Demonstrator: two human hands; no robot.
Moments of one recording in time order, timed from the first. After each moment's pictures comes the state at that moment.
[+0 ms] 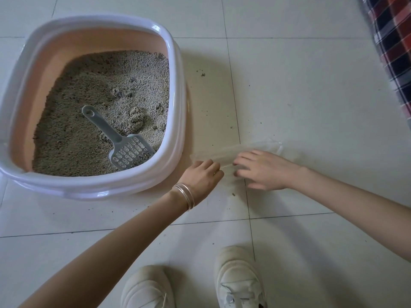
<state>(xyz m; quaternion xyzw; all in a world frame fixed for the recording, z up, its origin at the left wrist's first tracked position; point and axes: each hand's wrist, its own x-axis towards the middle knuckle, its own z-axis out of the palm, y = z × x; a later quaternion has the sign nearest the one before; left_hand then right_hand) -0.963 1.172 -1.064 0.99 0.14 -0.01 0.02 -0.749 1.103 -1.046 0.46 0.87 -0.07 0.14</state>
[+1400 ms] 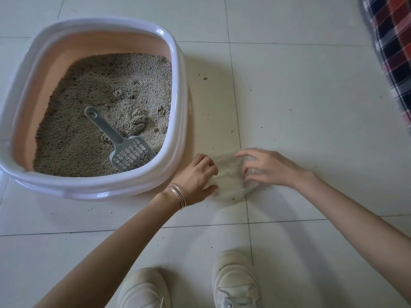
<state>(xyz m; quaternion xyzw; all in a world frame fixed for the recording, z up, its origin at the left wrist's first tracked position) -0.972 1.183 -1.067 0.95 0.19 0.07 0.21 -0.732 1.100 -1.049 0.60 0.77 -0.23 -0.05</state>
